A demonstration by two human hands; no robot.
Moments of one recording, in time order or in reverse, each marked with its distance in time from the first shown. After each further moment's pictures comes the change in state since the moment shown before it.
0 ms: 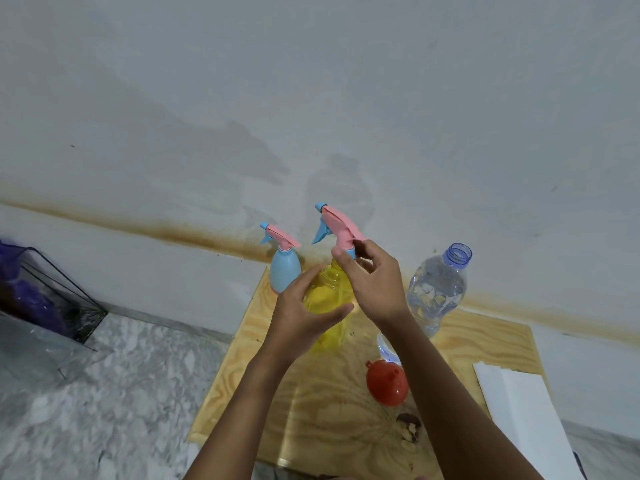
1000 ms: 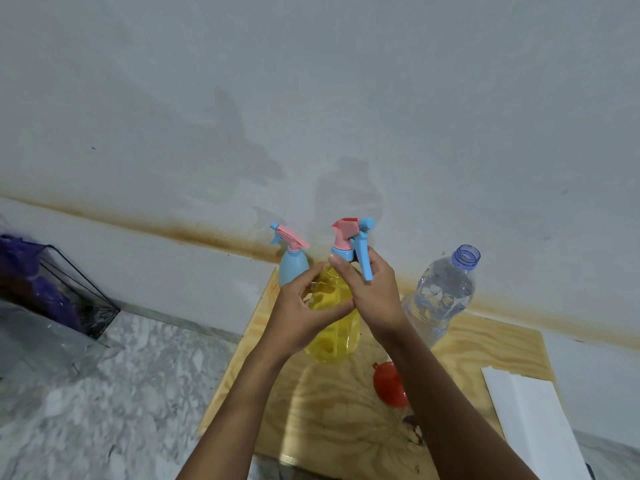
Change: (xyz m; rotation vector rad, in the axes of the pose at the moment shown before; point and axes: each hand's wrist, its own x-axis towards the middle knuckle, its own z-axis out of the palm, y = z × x) left_hand -0.007 0.029 -0.015 -0.076 -0.020 0.022; right_hand -0.009 0.008 0.008 0.164 -0.111 0.037
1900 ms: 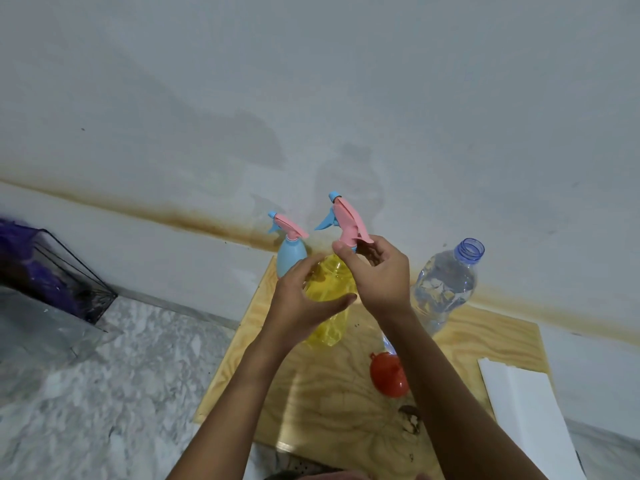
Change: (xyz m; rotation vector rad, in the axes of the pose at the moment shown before) left_hand 0.010 -0.026 0.003 0.169 0.062 0.019; right_hand 0.004 -0.007 -0.001 -0.023 0.164 -0.038
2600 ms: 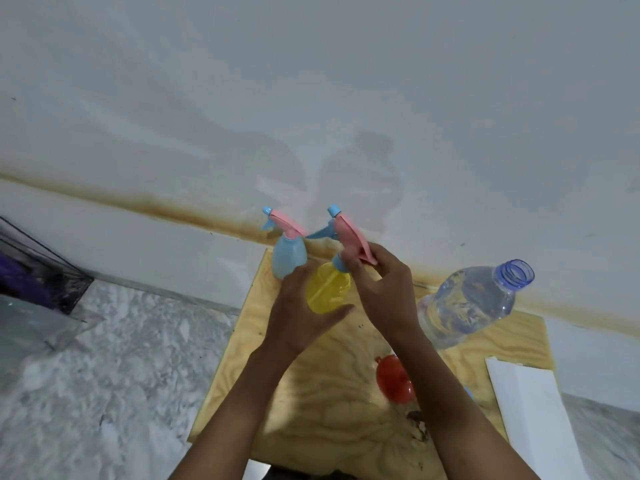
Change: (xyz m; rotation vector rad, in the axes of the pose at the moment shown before) left_hand 0.034 -0.066 0.008 0.189 -0.050 0.001; right_hand 0.037 0.050 0.011 -0.350 0.014 -0.028
